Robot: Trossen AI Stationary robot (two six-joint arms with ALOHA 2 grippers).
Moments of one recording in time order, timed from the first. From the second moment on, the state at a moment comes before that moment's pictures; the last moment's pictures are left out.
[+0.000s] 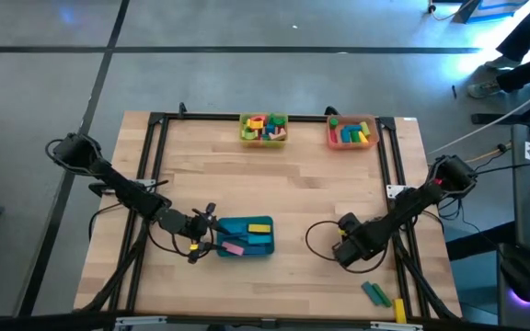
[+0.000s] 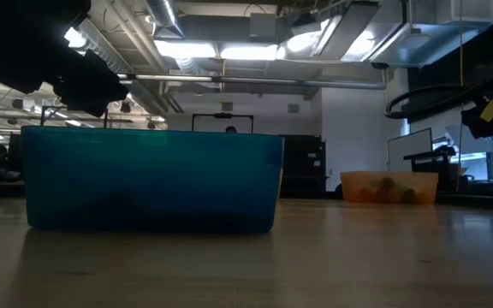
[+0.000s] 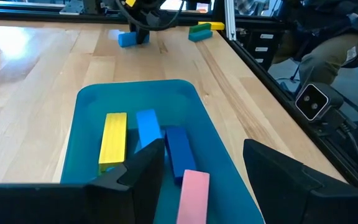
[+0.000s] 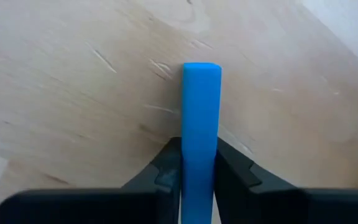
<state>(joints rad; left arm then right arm) -0.54 1.29 0.30 0.65 -0.30 -0.21 0.64 1.62 0.81 -0.89 0.03 1.64</state>
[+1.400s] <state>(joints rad) -0.54 1.29 0.30 0.65 -0.30 -0.24 0.34 1.89 1.05 0.37 0.24 0.33</state>
